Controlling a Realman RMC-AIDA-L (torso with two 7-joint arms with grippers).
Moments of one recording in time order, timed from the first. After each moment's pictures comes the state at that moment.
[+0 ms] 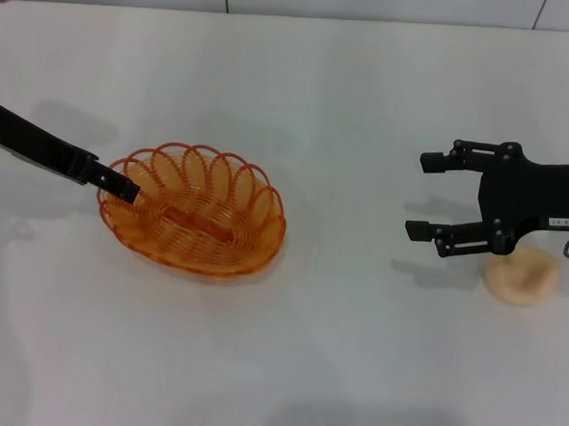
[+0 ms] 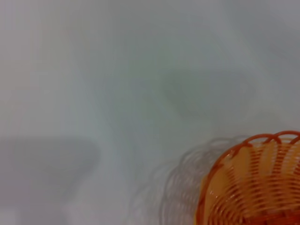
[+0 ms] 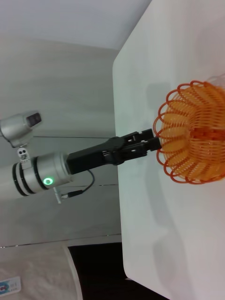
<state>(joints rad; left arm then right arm) -0.73 -1.99 0.83 0.90 2.65 1.54 -2.37 0.51 1.98 -1.11 -0.77 -1.71 -1.49 1.22</state>
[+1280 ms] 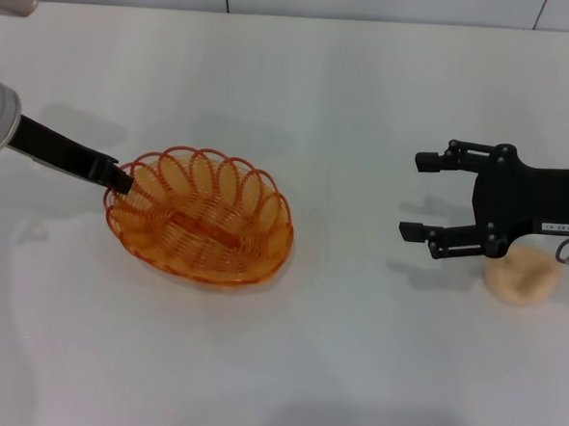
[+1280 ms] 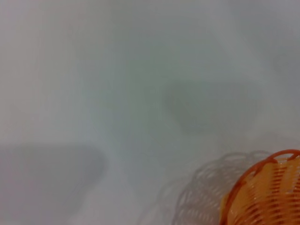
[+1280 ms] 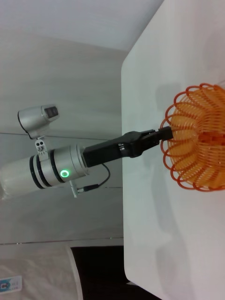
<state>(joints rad) -0.72 -2.02 0.83 0.86 2.64 1.45 -2.36 0.50 2.00 -1.10 -0.77 -1.70 -1.48 1.16</state>
